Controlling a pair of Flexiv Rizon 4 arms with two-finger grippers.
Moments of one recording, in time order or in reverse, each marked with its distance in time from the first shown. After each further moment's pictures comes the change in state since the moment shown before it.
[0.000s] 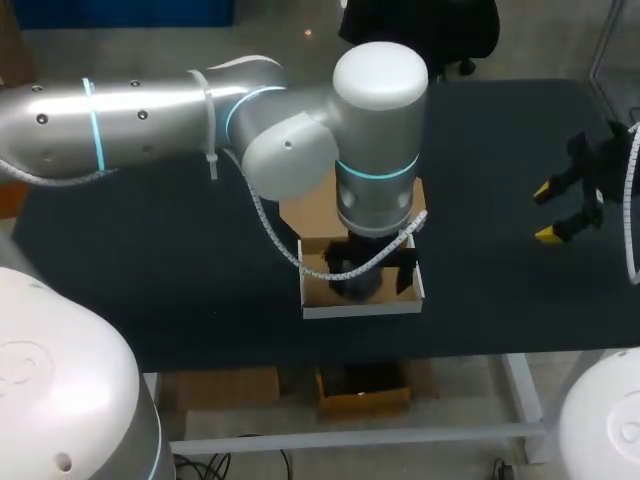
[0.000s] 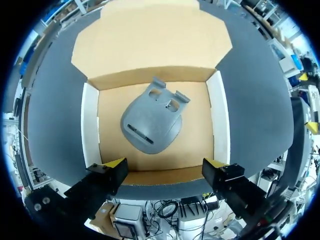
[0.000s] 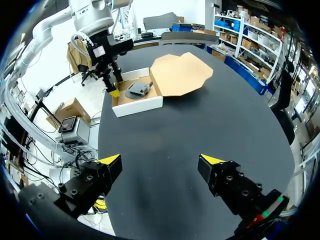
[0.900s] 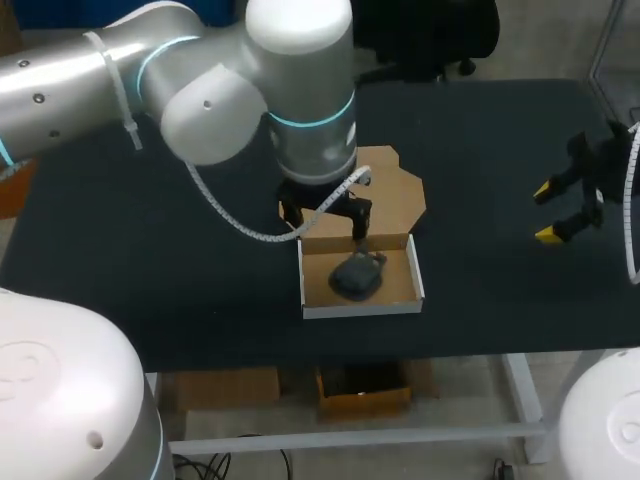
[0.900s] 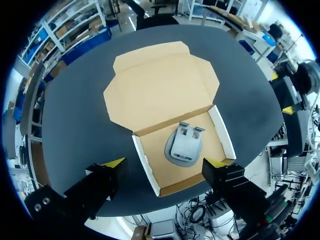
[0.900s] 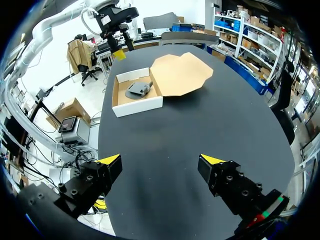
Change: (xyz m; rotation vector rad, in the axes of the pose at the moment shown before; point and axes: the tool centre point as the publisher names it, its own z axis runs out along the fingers) left arm -0.072 -0.056 -0.081 0.141 0.029 0.283; right arm 0.000 0.000 0.000 0.000 0.000 0.000
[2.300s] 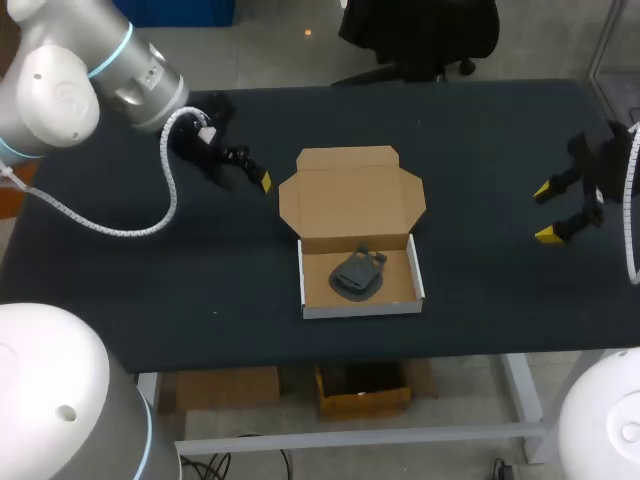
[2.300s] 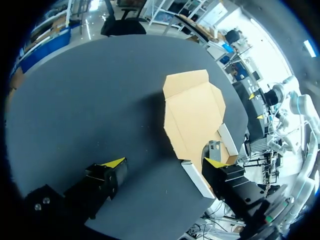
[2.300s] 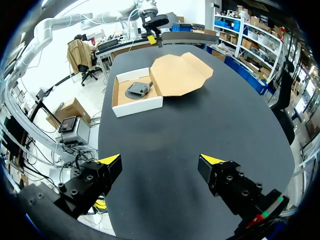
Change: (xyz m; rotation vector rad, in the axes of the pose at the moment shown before) left arm -0.159 -0.069 0.039 0.040 0.512 0.133; right arm 0.000 0.000 0.000 0.001 -0.001 -0.001
